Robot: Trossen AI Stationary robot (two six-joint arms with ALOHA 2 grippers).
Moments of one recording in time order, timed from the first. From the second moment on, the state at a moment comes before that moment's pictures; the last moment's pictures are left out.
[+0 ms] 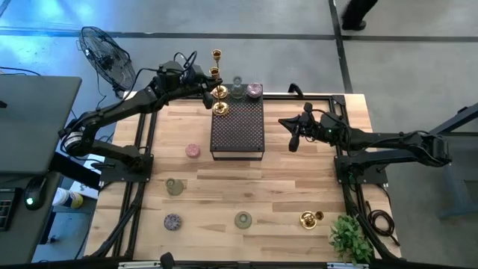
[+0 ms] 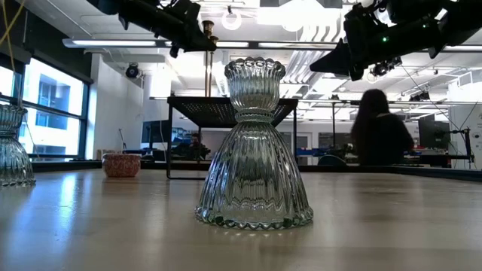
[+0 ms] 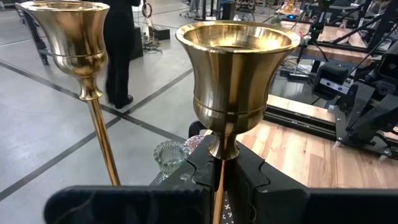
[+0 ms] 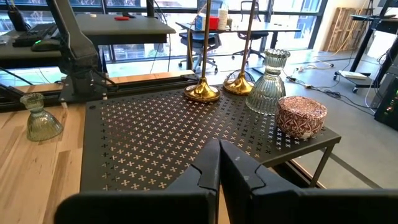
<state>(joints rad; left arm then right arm) 0.65 1.25 1.06 0.05 0.17 0.00 -0.31 0.94 0.42 0.39 0.11 -0.02</state>
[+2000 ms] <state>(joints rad) 0.65 1.14 1.06 -0.17 0.18 0.08 -0.31 0.94 0.42 0.38 0.10 -0.02</state>
